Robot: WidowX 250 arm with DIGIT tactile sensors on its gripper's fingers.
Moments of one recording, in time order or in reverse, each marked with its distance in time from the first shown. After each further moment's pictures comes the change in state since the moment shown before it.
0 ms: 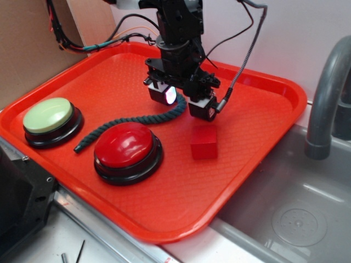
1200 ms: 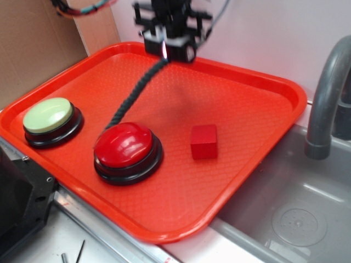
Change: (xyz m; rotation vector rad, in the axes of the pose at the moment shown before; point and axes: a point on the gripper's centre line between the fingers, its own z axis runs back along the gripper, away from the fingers) arm 0.021 0.024 0.088 -0.052 0.145 0.025
